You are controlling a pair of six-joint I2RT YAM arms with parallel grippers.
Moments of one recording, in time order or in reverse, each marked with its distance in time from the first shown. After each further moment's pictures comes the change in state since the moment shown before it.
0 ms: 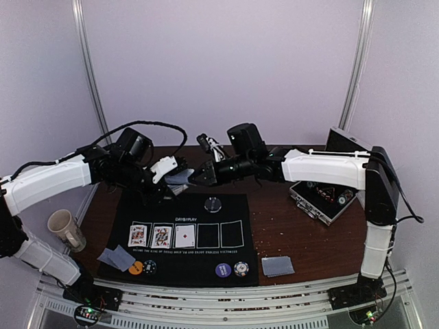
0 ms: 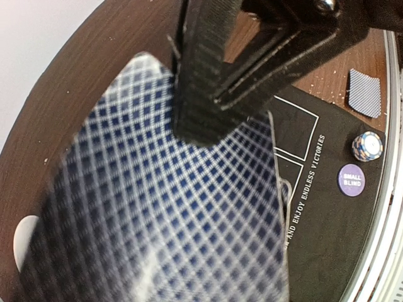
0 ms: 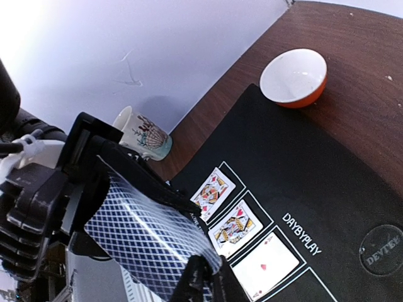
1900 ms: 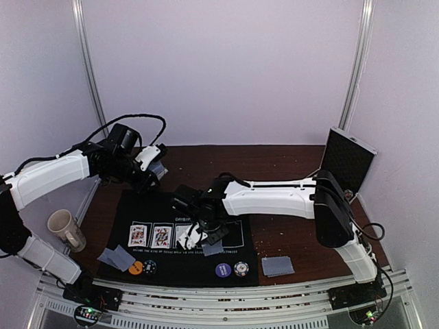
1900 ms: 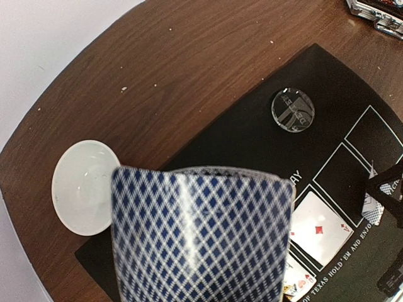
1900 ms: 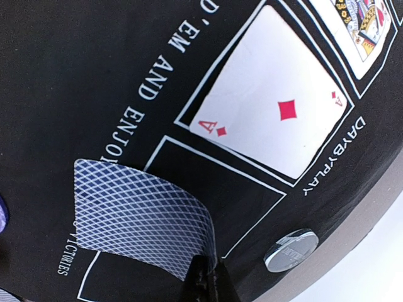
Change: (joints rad) left arm 0.173 0.030 0.000 0.032 -0.174 -0.152; right arm 0.295 0.380 0.432 -0.916 0.802 -1.575
